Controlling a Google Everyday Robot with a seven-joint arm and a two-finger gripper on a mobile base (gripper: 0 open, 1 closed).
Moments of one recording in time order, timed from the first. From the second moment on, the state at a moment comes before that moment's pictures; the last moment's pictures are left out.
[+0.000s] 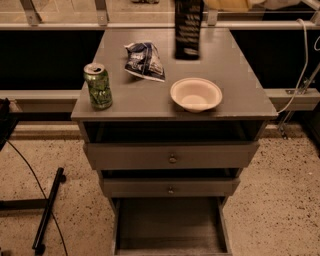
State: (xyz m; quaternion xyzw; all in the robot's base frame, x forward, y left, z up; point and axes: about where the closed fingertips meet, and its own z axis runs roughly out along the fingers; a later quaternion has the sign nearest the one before) arm 0.599 -0.100 1.112 -0.59 0.57 0.11 0.56
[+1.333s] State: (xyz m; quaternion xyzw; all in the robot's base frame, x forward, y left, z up) arm 0.410 -0.141 0.949 -0.56 0.67 0.21 0.44
